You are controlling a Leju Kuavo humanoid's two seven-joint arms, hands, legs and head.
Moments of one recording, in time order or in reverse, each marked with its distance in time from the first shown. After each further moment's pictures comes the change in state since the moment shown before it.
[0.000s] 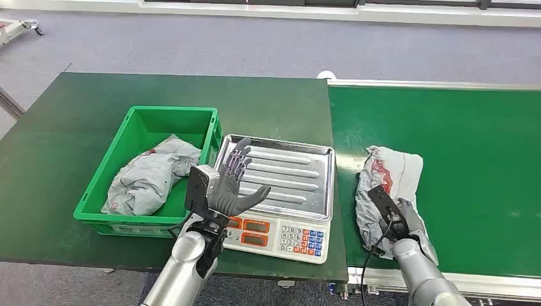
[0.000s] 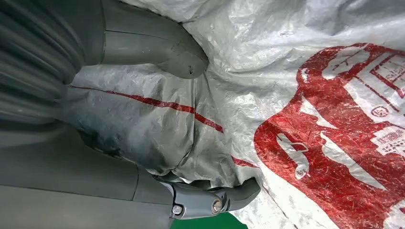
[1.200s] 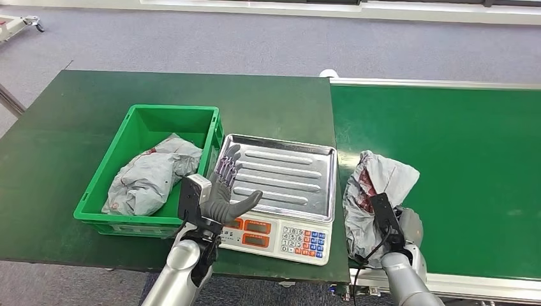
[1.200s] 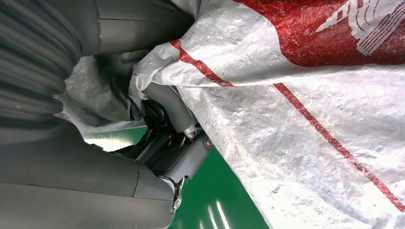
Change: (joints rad) left arm 0.054 0.023 0.000 -0.032 -0.014 0.048 -0.031; right arm 0.059 0.048 -0.075 -0.047 -0.116 -0.366 -0.361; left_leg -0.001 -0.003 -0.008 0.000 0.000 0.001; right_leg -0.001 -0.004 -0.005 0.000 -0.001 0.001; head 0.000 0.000
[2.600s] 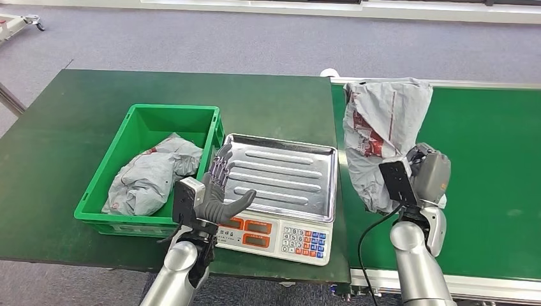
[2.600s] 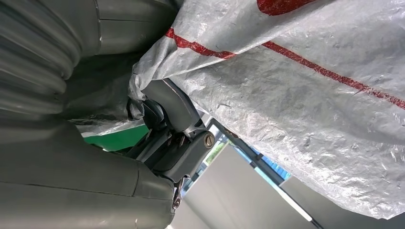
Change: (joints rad) left arm 0.009 0.006 0.020 0.001 -0.013 0.028 -0.054; right arm 0.142 0.015 0.228 -0.812 -0.018 0.015 0.005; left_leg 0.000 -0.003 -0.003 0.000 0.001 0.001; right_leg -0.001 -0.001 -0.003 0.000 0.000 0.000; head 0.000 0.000
